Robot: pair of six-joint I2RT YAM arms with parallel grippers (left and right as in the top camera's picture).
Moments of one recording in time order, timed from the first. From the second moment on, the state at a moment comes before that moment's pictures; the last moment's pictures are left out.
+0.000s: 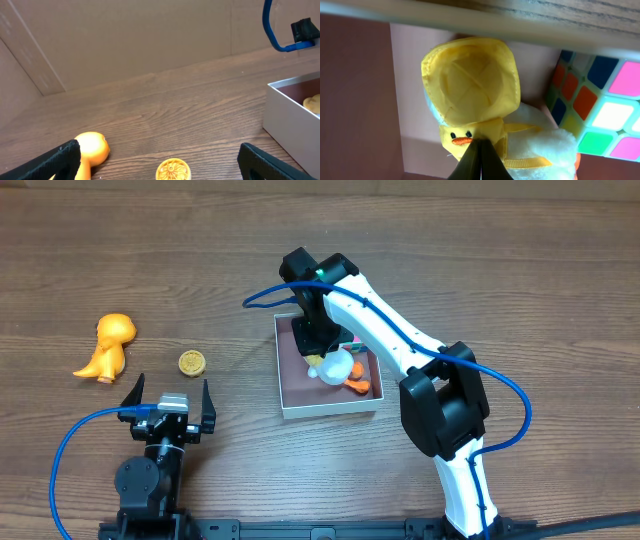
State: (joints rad) left arm 0.02 0.01 0.01 -0.08 0.01 0.21; right arm 0.63 2.25 1.94 -1.28 -0.05 0.36
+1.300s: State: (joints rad) left arm 0.02 0.01 0.01 -0.08 0.01 0.21; right arm 0.55 2.25 1.94 -1.07 0.10 0.44
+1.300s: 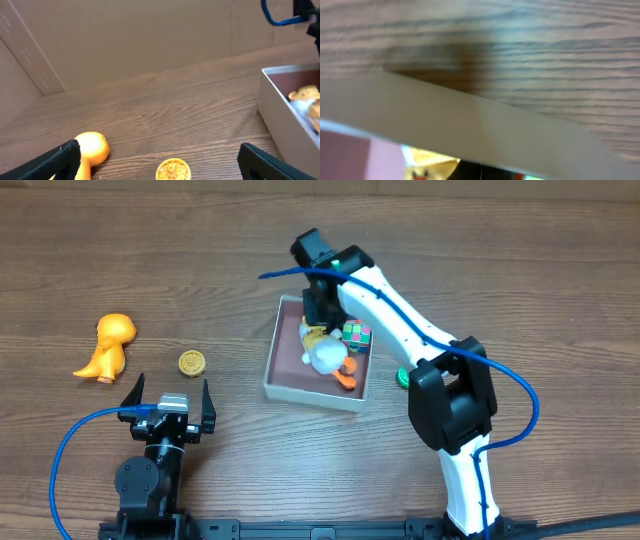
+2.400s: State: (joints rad) left arm 0.02 0.01 0.01 -0.08 0.01 0.21; right arm 0.60 2.25 1.94 -1.12 -0.11 0.33
